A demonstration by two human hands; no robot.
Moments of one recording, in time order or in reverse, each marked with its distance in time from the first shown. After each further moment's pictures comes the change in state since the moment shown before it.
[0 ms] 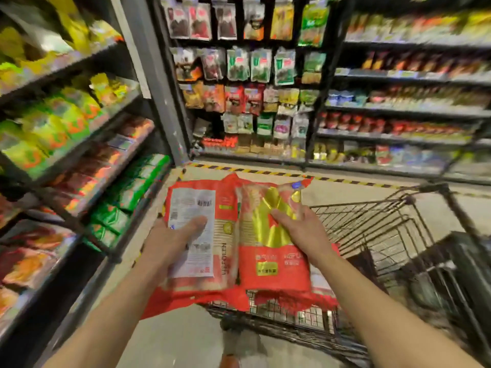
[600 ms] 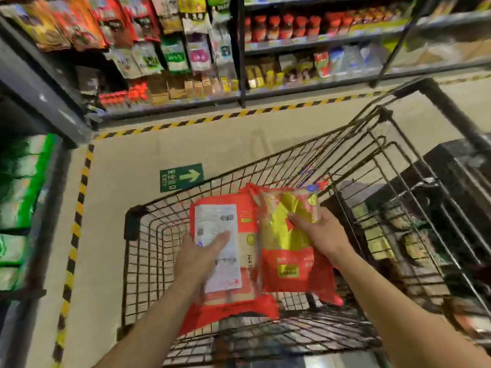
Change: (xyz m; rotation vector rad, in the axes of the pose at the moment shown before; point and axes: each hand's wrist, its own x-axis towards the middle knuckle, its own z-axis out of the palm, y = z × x) left_hand 0.131 -0.150 0.275 0.197 -0.315 -0.299; right_hand 0.116 0.258 -0.071 0.006 0.277 0.478
